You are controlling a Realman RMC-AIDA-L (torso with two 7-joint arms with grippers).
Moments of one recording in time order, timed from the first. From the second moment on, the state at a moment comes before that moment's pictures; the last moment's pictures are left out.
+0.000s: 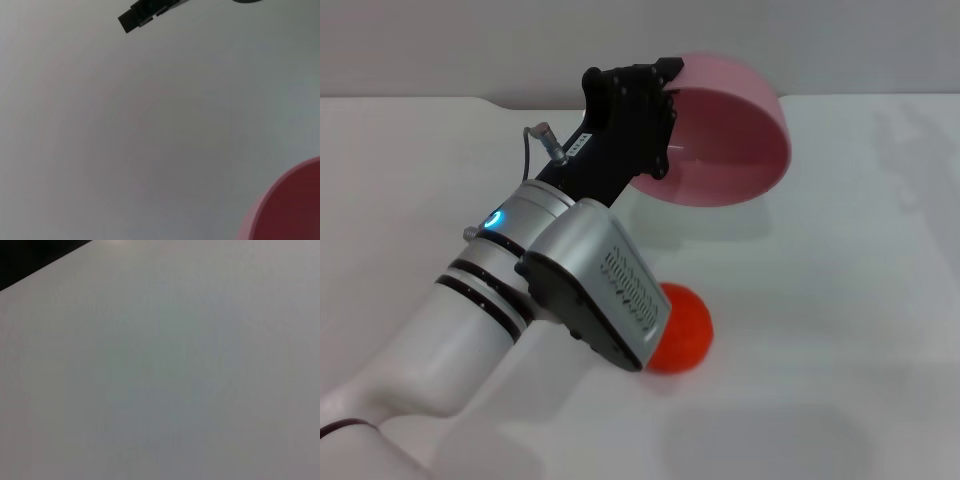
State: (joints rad) left arm -0.19 -2.07 2.30 1.17 2.61 -0.57 -1.81; right arm 0.45 2.08 -1.47 -0.54 -0.01 -1.39 0.48
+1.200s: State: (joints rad) left arm -0.73 -2.04 1.29 1.08 2.29 1.05 -2.37; right arm 0.45 2.07 -1.49 -0.50 -0.05 -1.38 0.49
